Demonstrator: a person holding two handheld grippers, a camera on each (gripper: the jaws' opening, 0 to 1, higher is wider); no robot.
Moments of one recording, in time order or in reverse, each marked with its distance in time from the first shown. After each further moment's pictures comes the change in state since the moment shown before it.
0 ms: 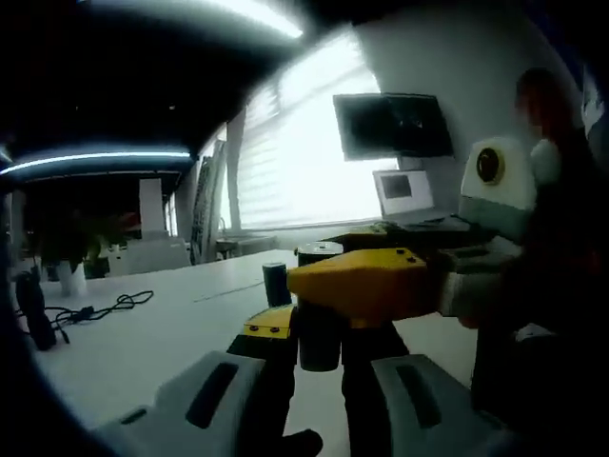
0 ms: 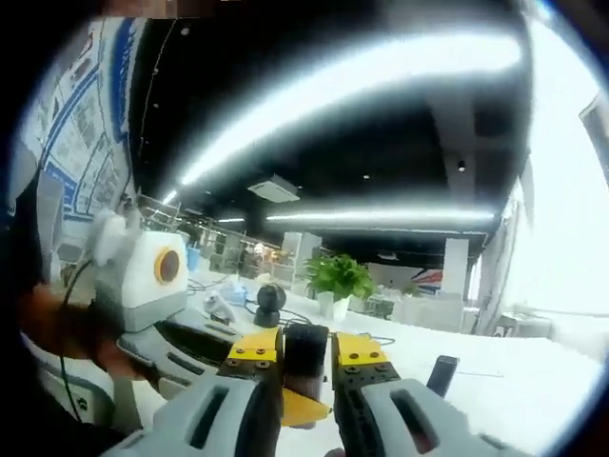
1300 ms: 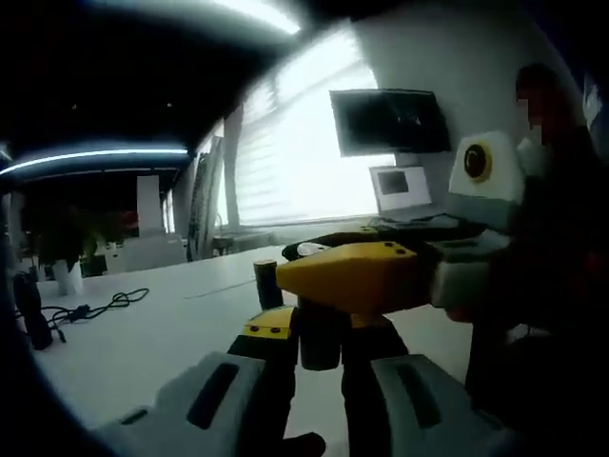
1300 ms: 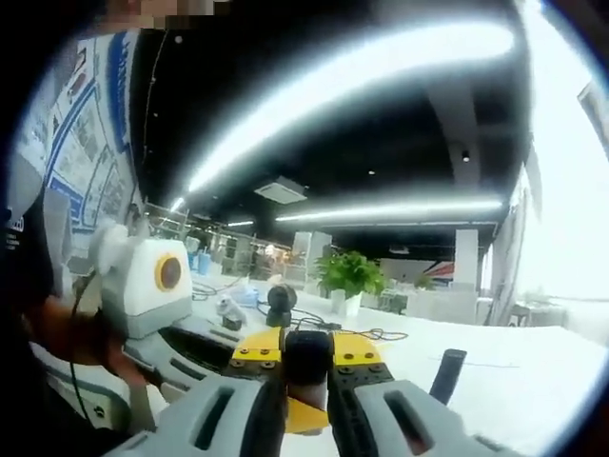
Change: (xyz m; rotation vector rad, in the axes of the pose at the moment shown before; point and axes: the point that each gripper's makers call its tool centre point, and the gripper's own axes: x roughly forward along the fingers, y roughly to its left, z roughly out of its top) left arm 0.002 -0.016 0.001 -0.005 0.023 -0.040; right arm -0.008 -0.004 0.001 0.080 0.014 0.087
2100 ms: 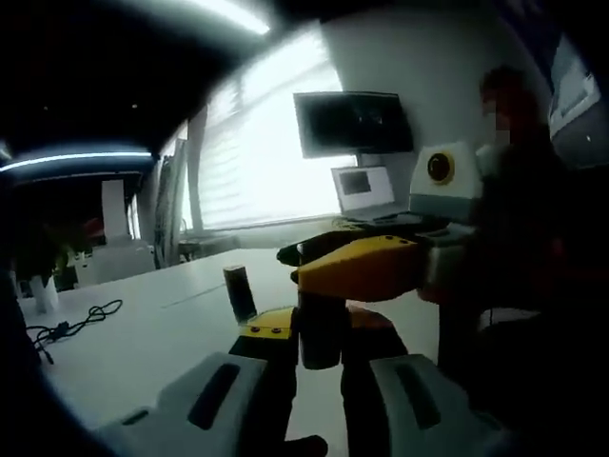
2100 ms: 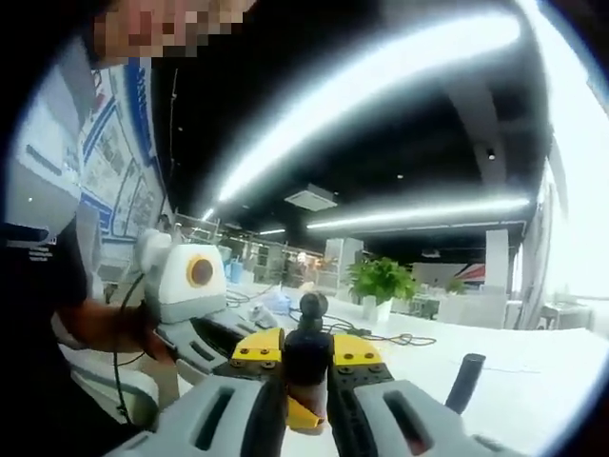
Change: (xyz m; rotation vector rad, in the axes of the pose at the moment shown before) left arm -0.014 -0.015 0.007 0.048 -0.004 -0.177; right arm -0.016 0.018 0.011 0.021 -0.039 0.150
